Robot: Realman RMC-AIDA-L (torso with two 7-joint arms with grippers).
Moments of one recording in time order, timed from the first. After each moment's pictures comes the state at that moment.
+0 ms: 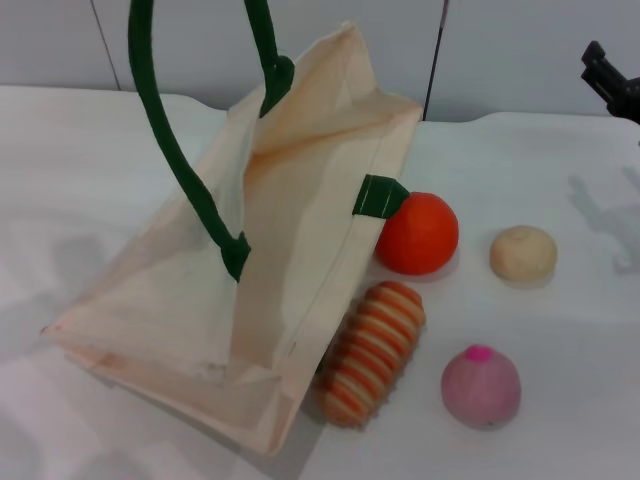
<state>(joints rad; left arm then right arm) -0.93 -1.85 2.87 -0.78 -0.67 2.01 -1.61 0.73 2.03 -0.35 0.02 2.00 1.03 -2.62</state>
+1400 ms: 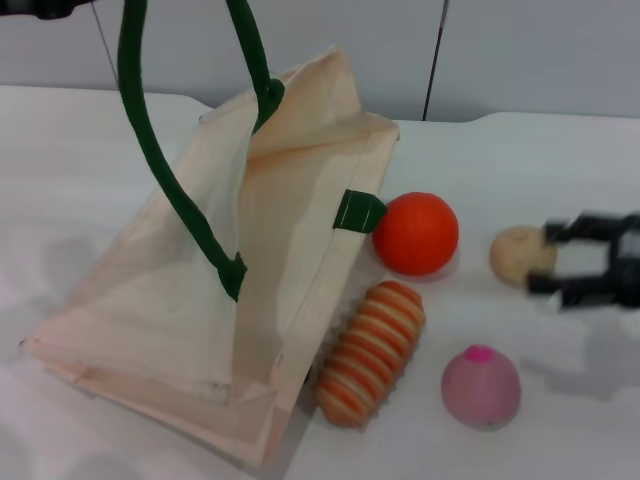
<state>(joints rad) -0.91 -1.83 2.87 -0.78 -0.61 2.03 -1.62 0.66 1.93 -0.48 -0.53 0.88 1.69 -1.76</state>
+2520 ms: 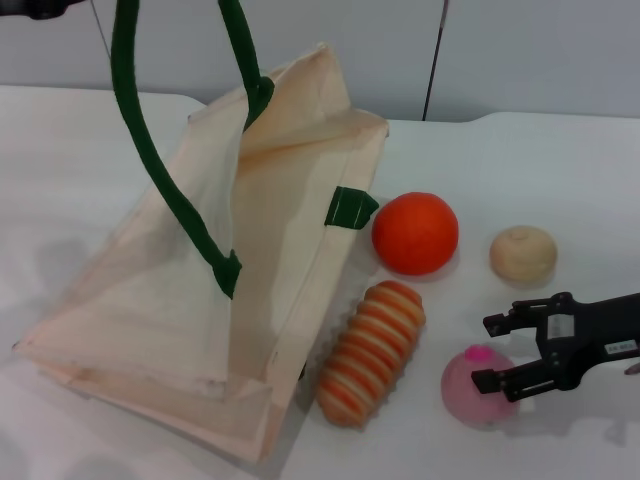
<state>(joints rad) -0.90 -1.83 2.86 -0.78 -0.63 2.03 -1.62 0.72 2.02 -0.57 -0.51 0.64 1.60 -1.73</state>
